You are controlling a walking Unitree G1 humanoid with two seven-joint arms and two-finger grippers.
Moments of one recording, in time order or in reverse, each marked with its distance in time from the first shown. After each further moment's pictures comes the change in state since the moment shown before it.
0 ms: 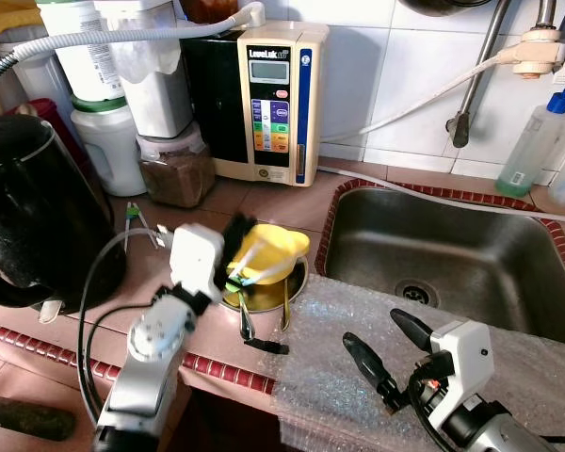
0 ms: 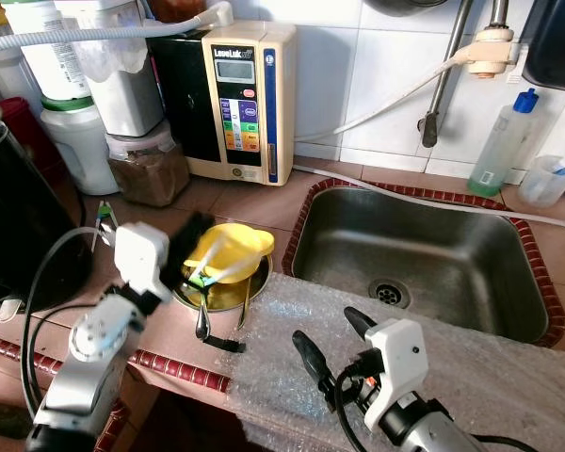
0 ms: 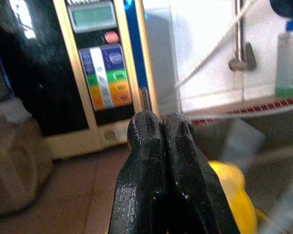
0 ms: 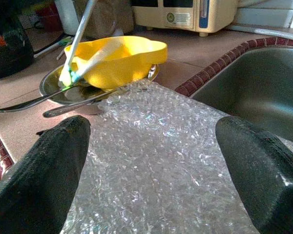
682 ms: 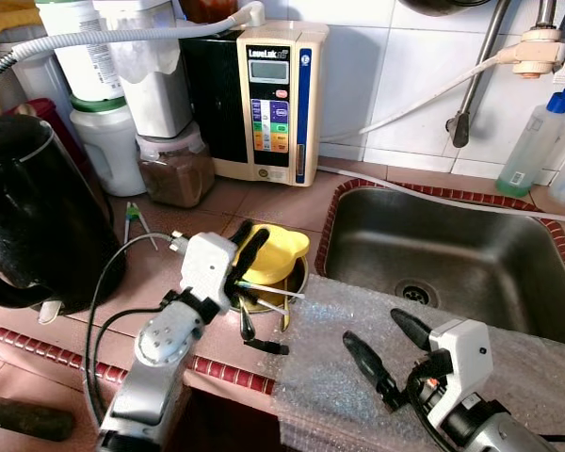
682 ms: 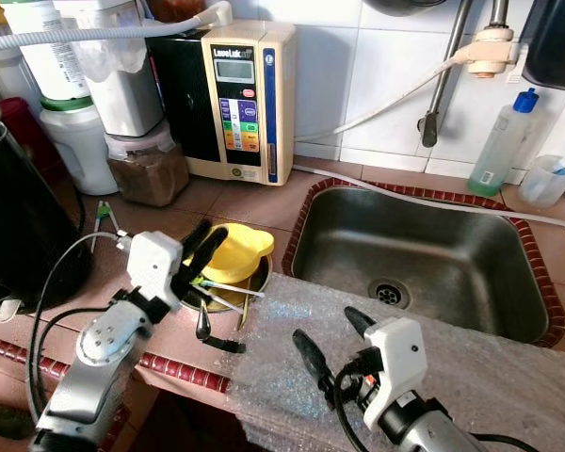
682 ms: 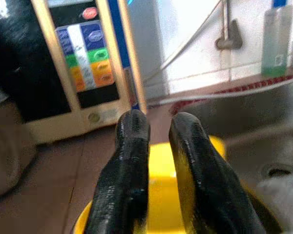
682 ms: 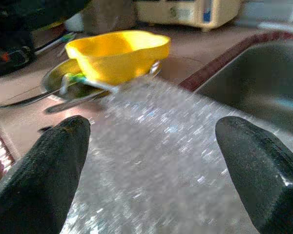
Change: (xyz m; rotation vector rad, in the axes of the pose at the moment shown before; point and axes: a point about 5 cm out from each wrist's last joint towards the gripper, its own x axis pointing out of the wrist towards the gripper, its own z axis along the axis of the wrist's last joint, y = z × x) left arm -0.013 -0.009 -0.014 0.009 0.082 -0.064; right arm -0.004 0.003 -0.002 0.020 0.023 0.019
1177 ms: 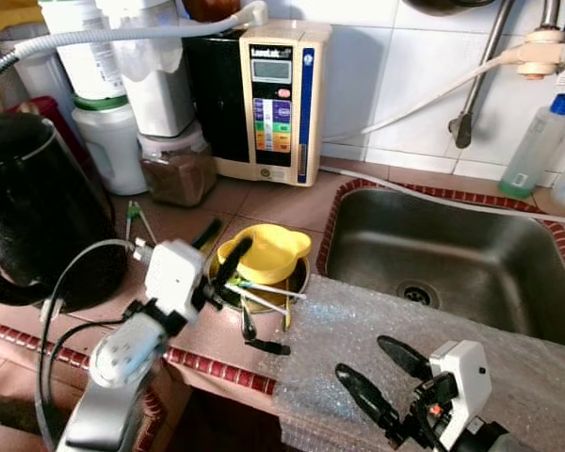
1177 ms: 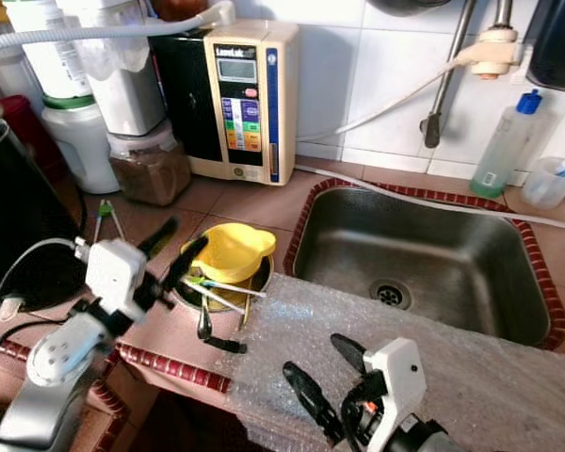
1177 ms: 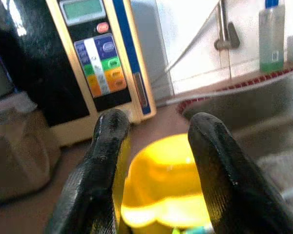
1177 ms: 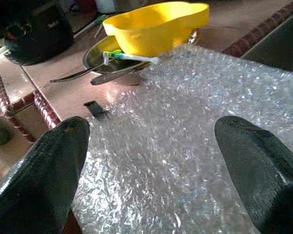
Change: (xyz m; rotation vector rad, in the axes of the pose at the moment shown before) left arm -0.032 0.015 0.014 0.060 -0.015 -0.043; right arm -0.011 0.007 -0.009 0.101 0.068 0.114
